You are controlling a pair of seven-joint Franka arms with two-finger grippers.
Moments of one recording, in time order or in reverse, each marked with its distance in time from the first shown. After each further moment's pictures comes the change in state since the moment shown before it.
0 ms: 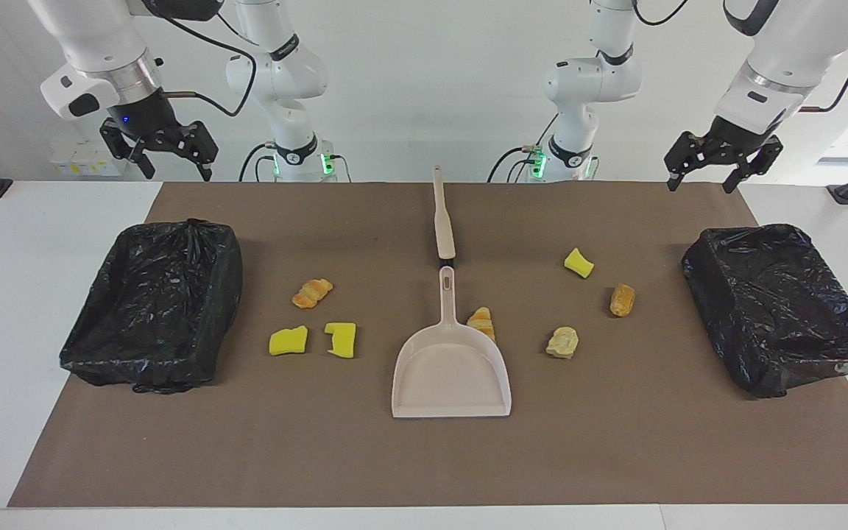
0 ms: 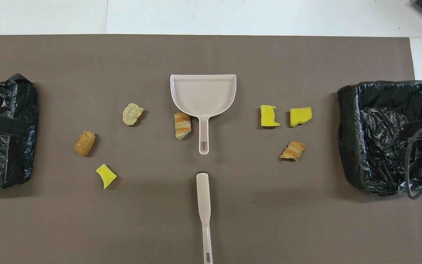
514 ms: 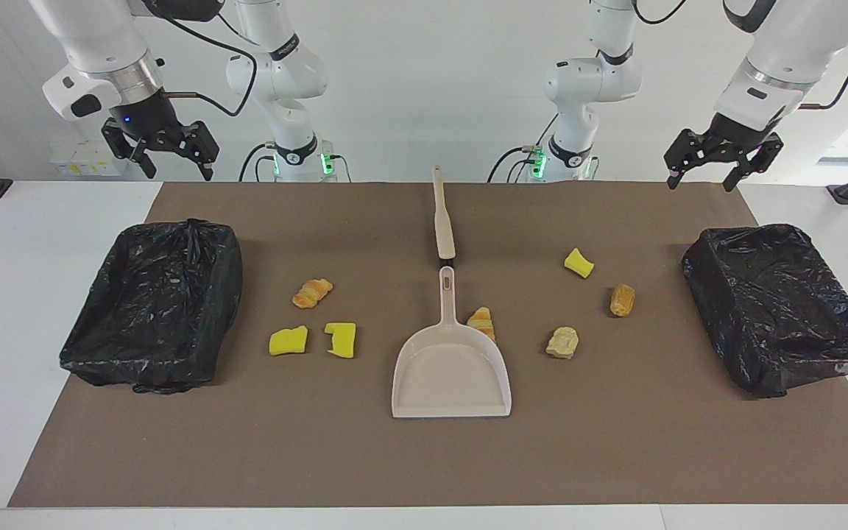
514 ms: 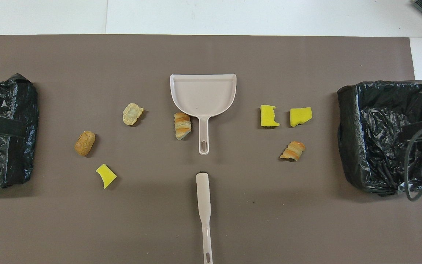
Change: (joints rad) left arm 0.000 -0.004 -0.003 0.000 -0.001 -0.009 0.001; right arm 0.000 -0.009 0.000 -0.016 0.000 0.000 0.000
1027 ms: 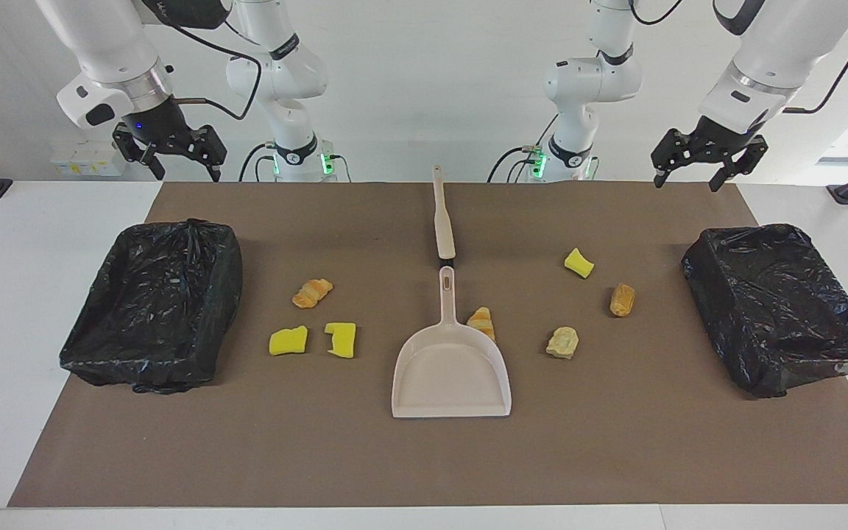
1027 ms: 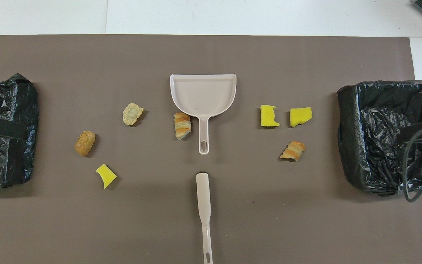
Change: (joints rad) left arm -0.030 0.002 -0.011 -0.016 -0.026 -0.015 0.000; right arm 0.020 -0.013 0.007 -0.048 -0.008 -0.006 0.000
